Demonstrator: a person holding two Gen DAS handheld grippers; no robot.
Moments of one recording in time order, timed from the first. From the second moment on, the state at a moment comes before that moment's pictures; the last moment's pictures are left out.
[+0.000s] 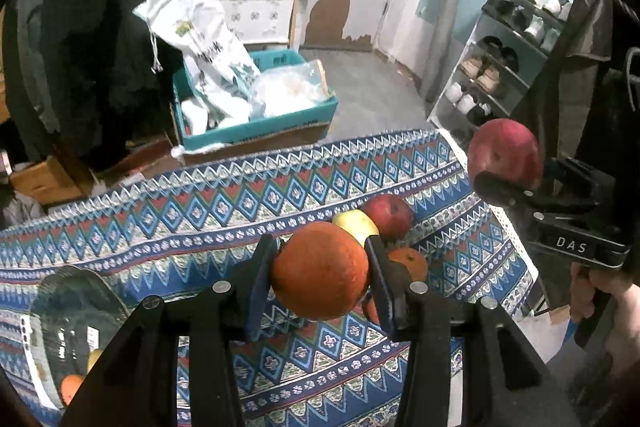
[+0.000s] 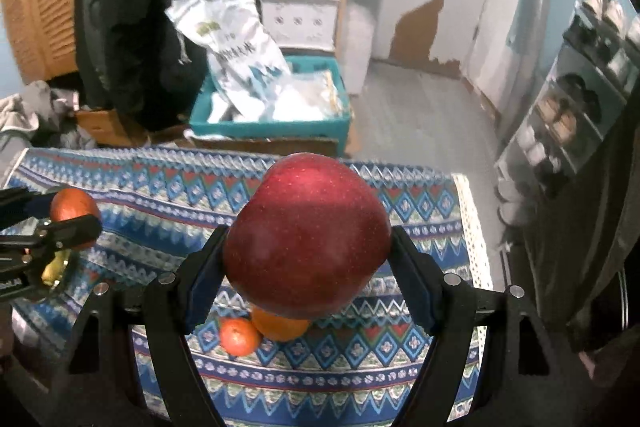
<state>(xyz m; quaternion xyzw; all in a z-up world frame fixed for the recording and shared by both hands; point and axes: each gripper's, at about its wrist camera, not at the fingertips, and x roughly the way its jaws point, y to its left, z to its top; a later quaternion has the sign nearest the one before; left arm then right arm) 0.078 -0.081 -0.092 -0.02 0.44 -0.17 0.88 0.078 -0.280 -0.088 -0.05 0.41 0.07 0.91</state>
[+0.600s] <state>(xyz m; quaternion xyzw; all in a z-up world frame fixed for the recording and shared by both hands) 0.049 -0.039 -0.048 -0.03 0.40 -0.16 0.90 0.054 -0.219 -0.035 -0.07 0.36 0.14 0.92</state>
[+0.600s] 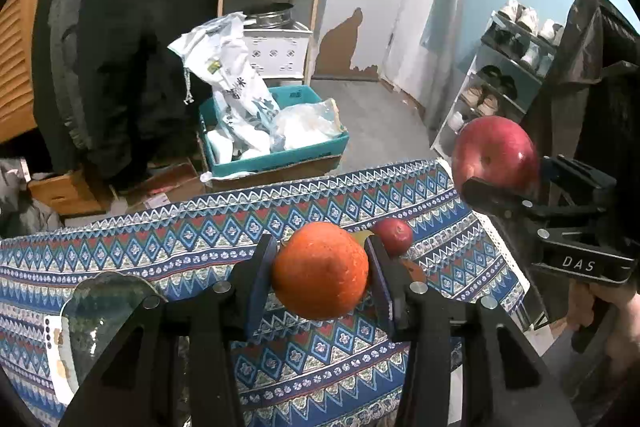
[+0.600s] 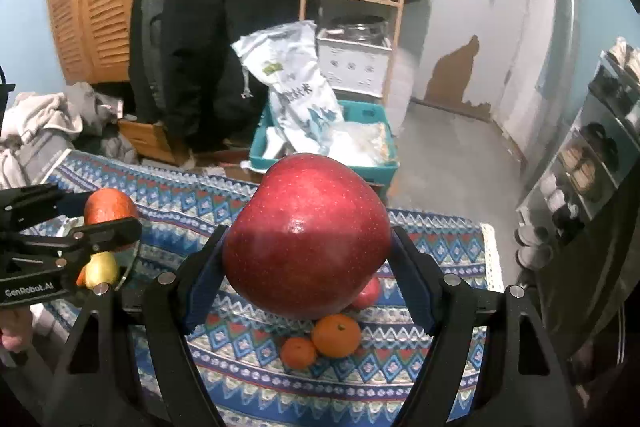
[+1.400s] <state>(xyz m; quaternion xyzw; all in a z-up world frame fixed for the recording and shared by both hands) 0.026 0.064 -0.036 -0.07 0.38 -0.08 0.92 0.059 -0.110 -0.018 -0.08 0.35 0.22 0.91</state>
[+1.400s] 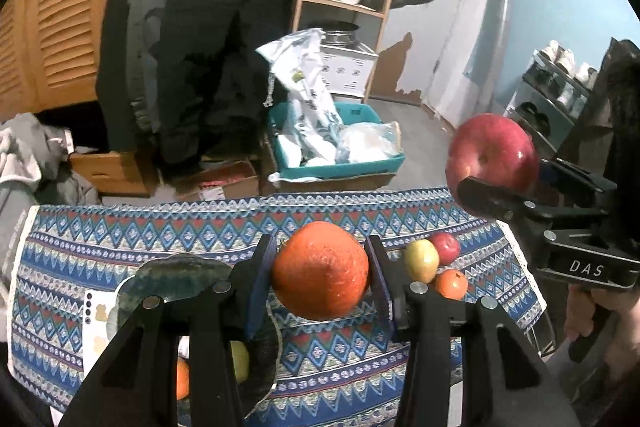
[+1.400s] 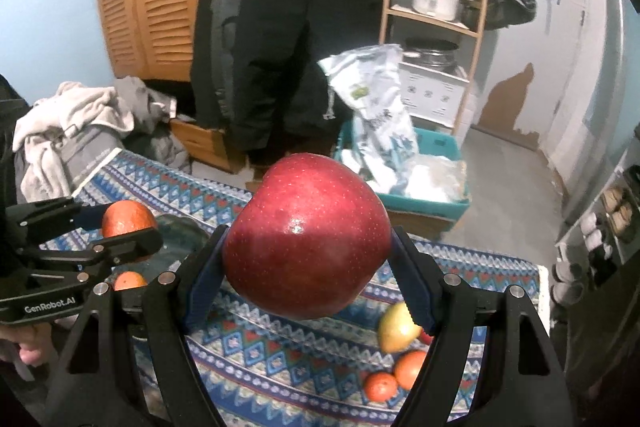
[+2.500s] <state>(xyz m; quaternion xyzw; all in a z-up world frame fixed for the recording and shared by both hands) 0.014 0.214 -0.113 -0.15 0.44 0.06 0.88 0.088 0.063 -0.090 -0.11 0.42 0.33 0.84</state>
